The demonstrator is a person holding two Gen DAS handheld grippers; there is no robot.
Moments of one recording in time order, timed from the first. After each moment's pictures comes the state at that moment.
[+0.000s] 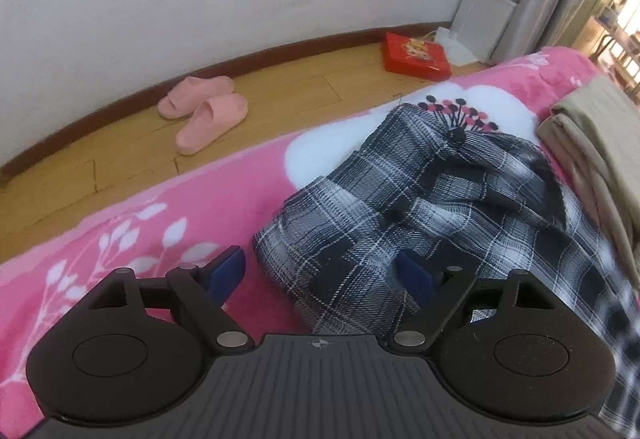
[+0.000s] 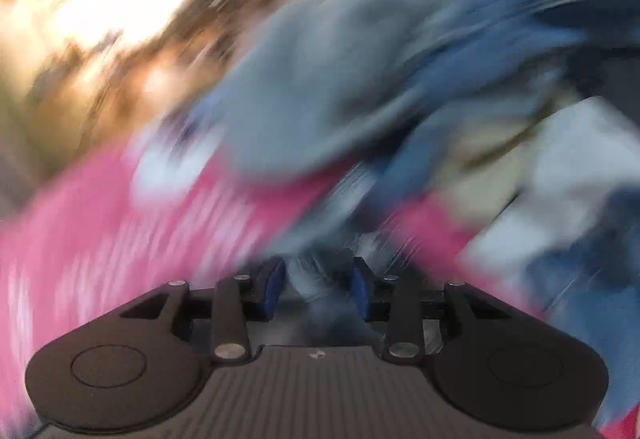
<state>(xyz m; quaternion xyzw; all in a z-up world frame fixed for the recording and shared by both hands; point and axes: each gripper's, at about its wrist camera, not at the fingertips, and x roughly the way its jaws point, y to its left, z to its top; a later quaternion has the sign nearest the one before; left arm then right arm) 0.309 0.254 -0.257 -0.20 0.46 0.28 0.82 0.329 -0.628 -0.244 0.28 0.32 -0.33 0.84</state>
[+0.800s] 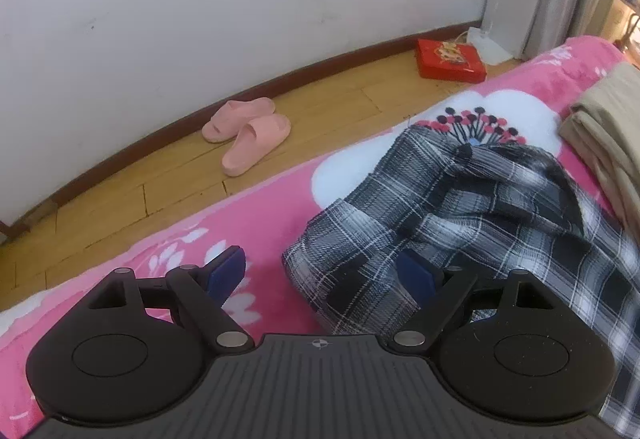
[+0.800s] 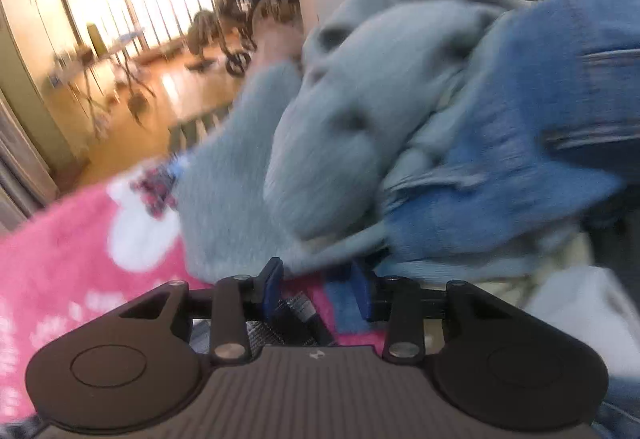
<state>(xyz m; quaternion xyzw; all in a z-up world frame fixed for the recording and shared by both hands) 0.315 0.244 -0.240 -0.14 0.47 0.33 0.80 0.330 -0.664 -0.224 0.23 0.35 -0.24 0.87</state>
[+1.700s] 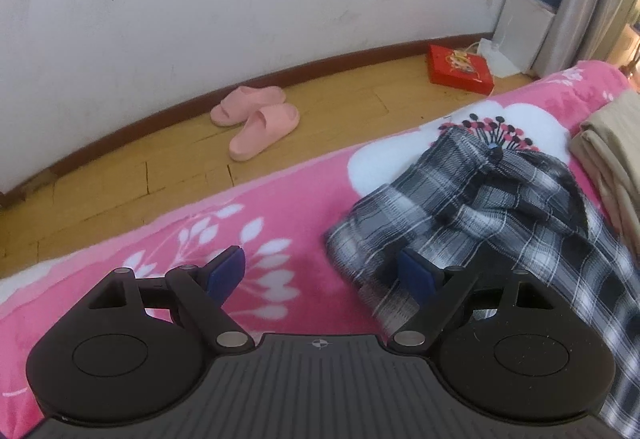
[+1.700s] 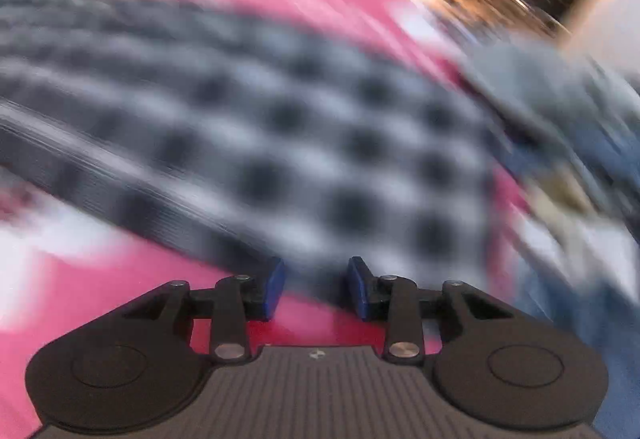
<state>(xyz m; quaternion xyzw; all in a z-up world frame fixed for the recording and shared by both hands) 0.275 0.266 -0.228 -0.19 0.46 0.33 0.80 0.204 -0.510 -0.255 -0.13 0.52 -0.04 0.84</state>
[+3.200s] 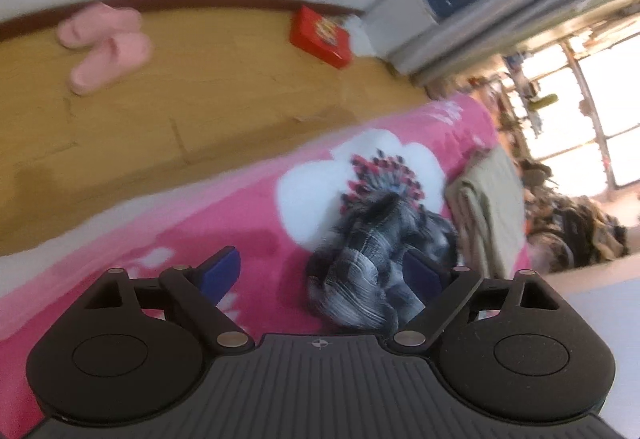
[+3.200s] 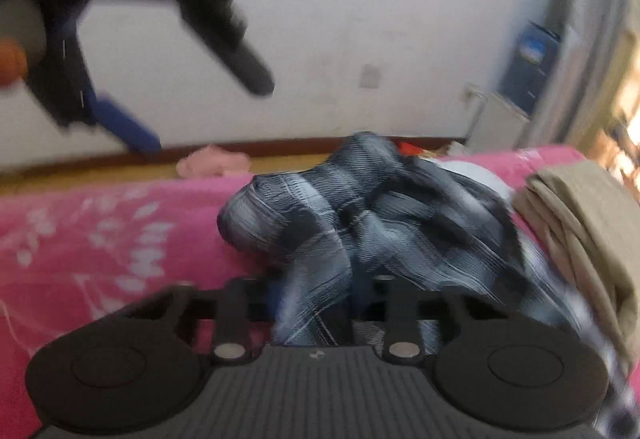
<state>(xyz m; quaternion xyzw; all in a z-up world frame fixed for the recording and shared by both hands) 0.289 0.396 -0.253 -0.43 0.44 0.04 0.78 0.304 0.168 -0.257 -0.19 0.31 0.35 0.86</state>
